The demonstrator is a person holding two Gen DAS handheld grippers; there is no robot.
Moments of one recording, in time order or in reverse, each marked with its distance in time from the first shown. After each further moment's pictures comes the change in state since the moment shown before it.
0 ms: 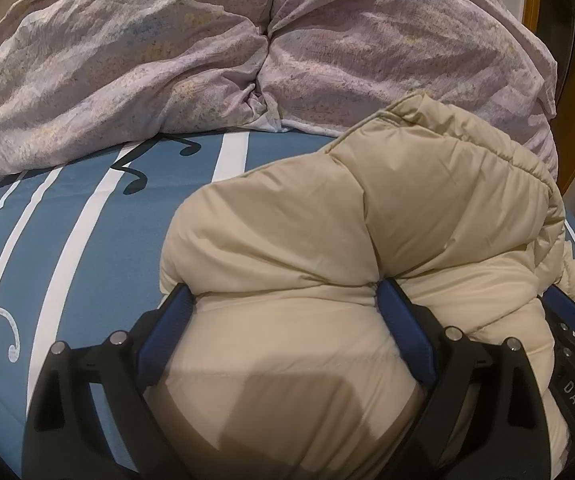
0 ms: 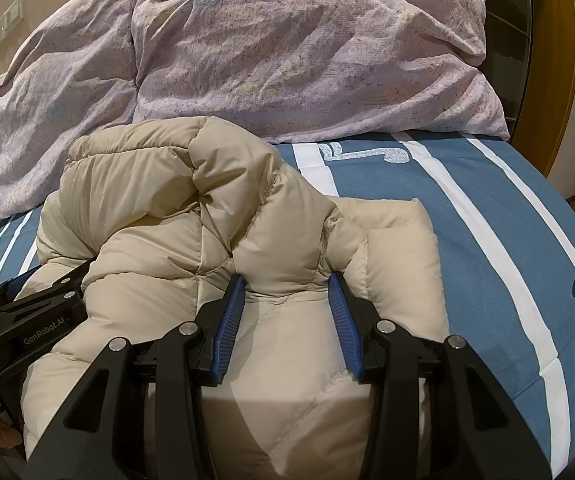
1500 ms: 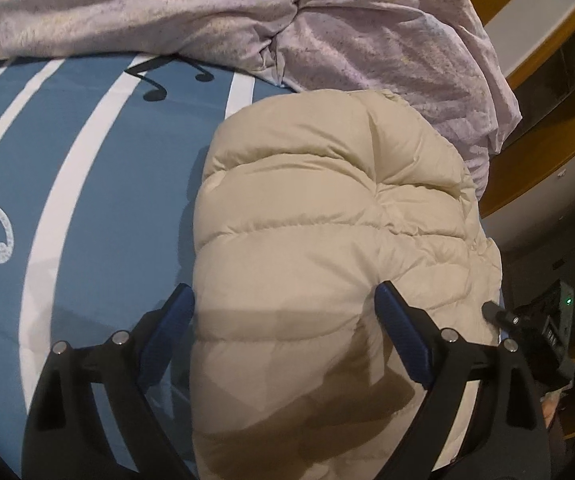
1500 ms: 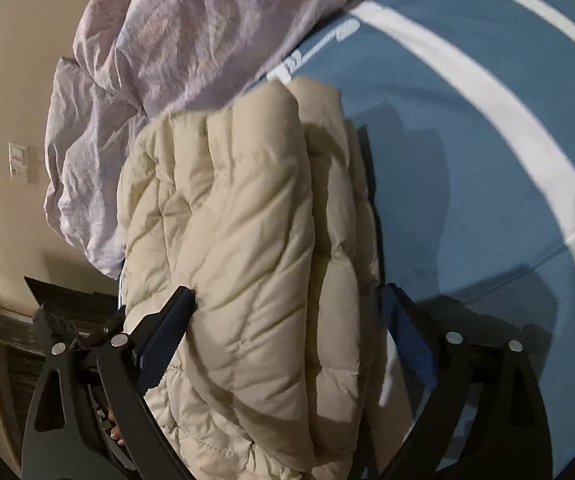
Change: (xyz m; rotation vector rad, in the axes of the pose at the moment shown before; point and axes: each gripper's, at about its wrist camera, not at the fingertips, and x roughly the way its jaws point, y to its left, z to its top) left arm -0.053 0.065 -0.018 -0.238 0.222 -0.350; right arm -0.011 -0.102 -0.018 0.477 0.372 0.490
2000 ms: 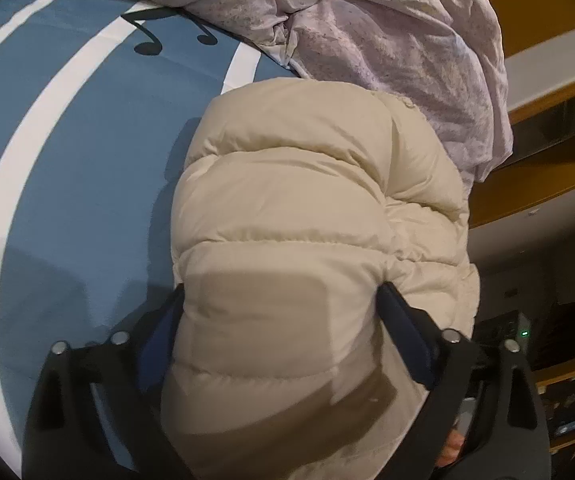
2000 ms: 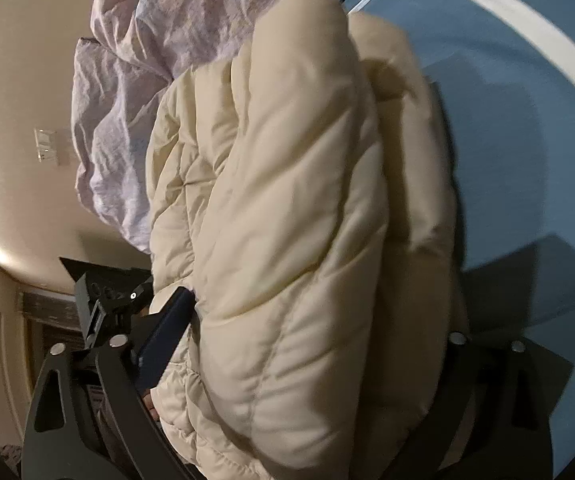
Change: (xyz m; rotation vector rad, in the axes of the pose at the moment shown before) left arm 0.023 0.021 0.012 -0.169 0.068 -0.171; right arm 0.032 0.008 0.008 -0.012 0.103 0.163
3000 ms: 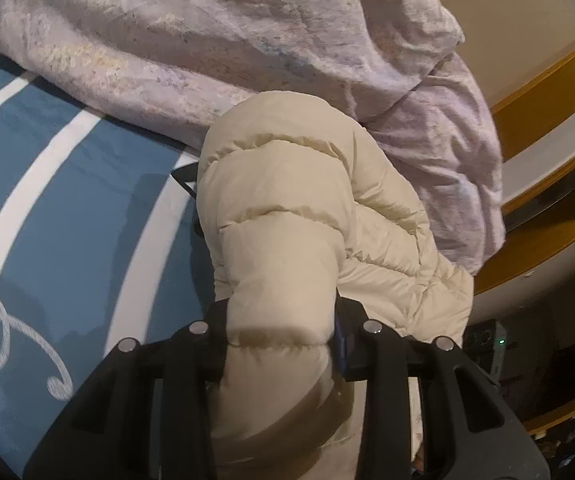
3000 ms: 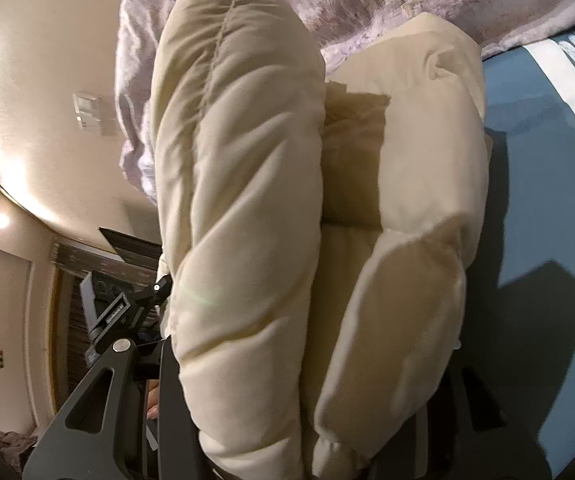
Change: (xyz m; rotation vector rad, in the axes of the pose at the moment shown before) left arm -0.091 0.025 0.095 -0.026 -0.247 0.037; right arm 0.107 0.082 0.090 -0.182 0.079 0.172
